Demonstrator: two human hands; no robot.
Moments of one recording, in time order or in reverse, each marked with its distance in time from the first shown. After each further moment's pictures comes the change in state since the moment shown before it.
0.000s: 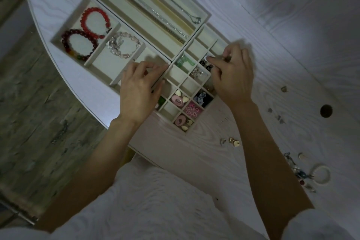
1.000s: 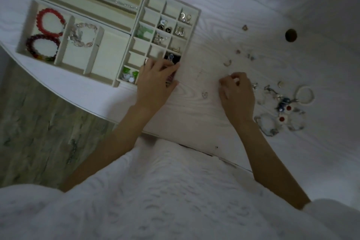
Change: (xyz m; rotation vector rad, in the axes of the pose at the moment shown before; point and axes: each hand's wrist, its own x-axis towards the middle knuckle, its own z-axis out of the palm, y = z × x) left_hand -0.038 0.065 0.031 -0.024 -0.281 0.259; right_hand -0.194 0.023 -0.026 -0.060 0.049 0.457
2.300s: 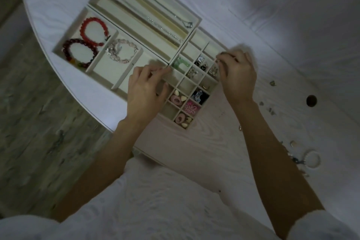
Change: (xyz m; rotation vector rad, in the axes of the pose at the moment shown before) left_hand 0.013 -0.062 -0.042 -0.094 0.250 -0.237; right_hand 0.157 -0.098 0.015 0.055 0.084 -0.356
